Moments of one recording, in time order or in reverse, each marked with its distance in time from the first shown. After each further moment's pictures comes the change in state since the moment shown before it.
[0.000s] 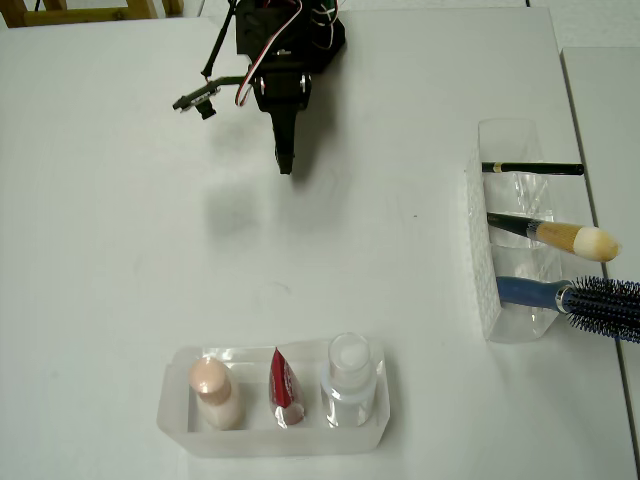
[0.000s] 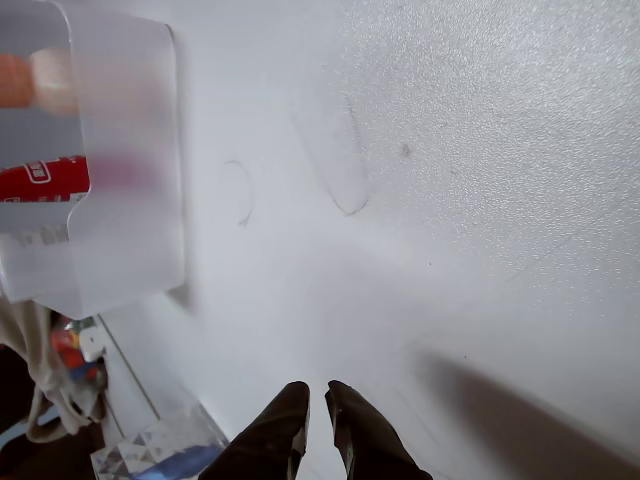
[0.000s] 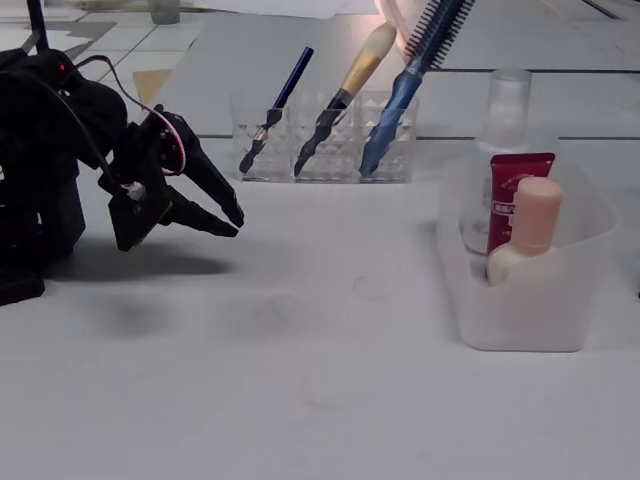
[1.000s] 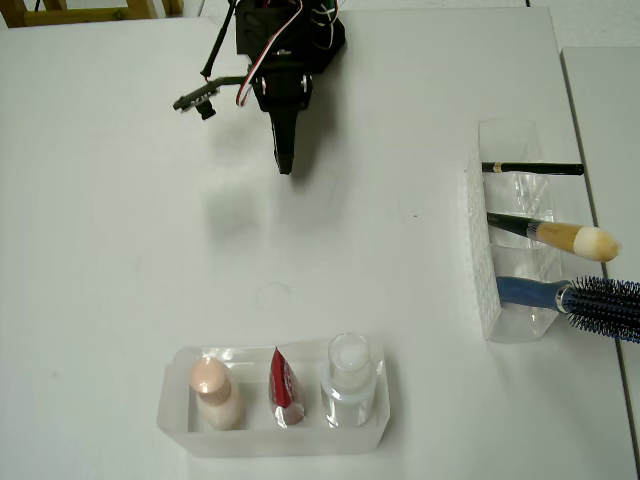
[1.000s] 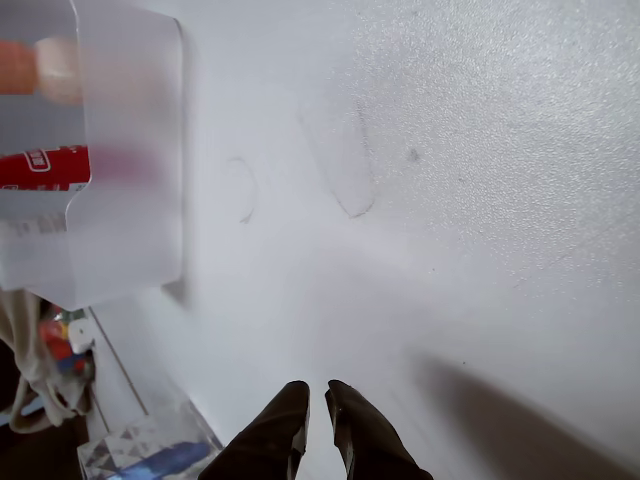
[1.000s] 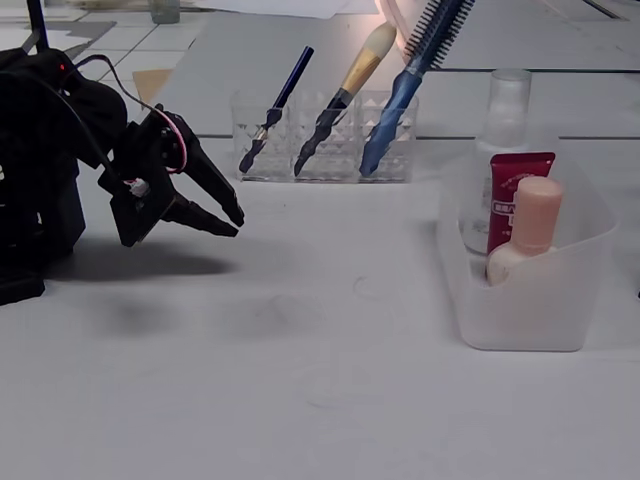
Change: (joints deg) arm 0.0 0.0 0.0 -0.1 -3.3
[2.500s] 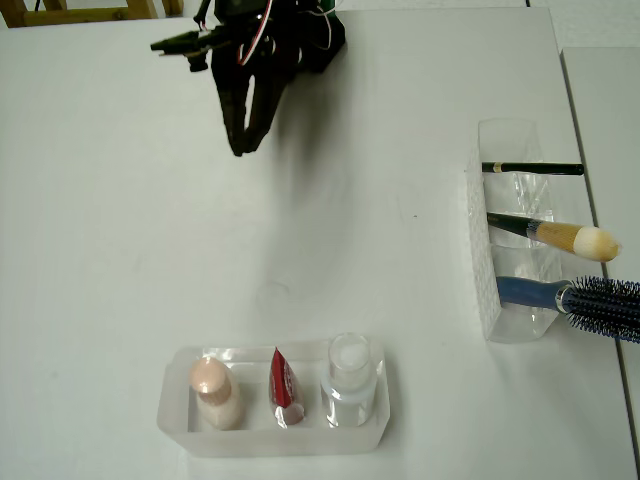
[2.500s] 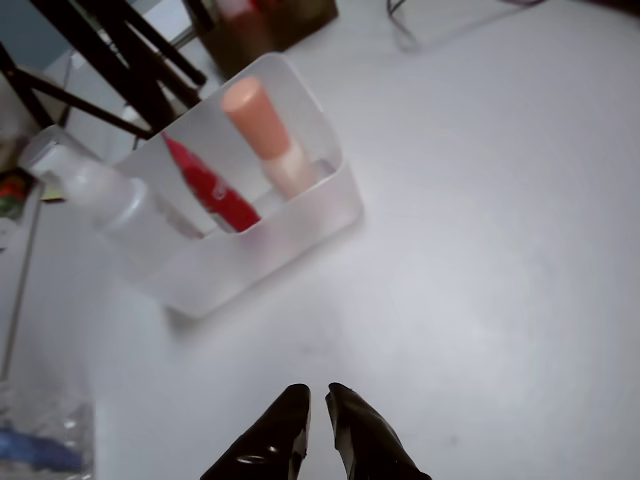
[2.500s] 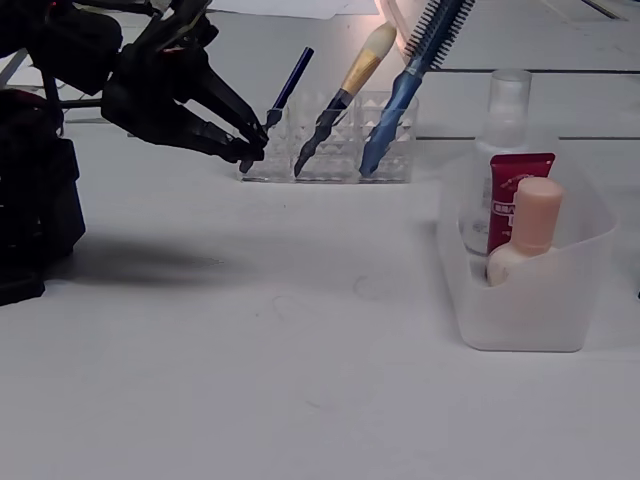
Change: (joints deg) arm 6.5 -19.2 -21.9 -9.3 -52.5
